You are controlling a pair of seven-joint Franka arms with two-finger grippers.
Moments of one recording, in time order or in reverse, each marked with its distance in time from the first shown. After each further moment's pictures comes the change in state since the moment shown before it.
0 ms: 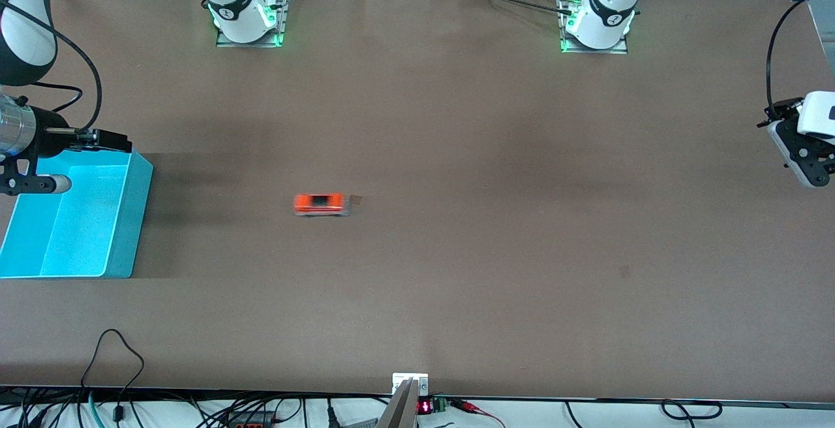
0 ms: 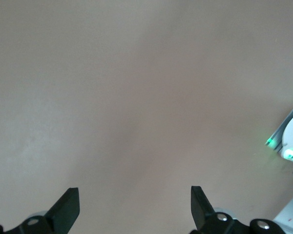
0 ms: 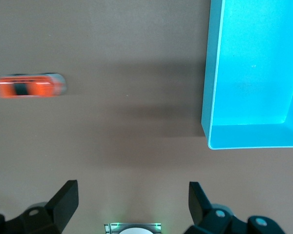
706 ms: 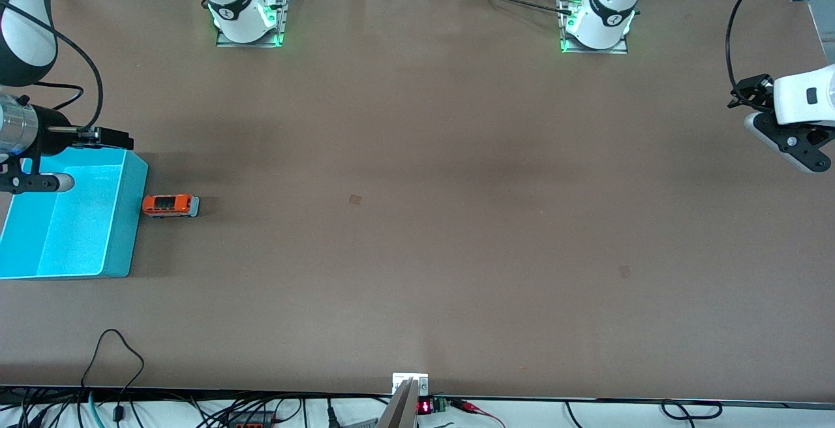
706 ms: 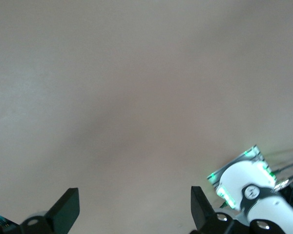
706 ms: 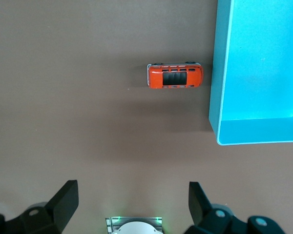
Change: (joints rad) left arm -0.060 -0.047 -0.114 0.115 -0.048 -0.212 -0.497; right arm 0.003 0.009 0.002 -0.003 0.005 -0.024 -0.001
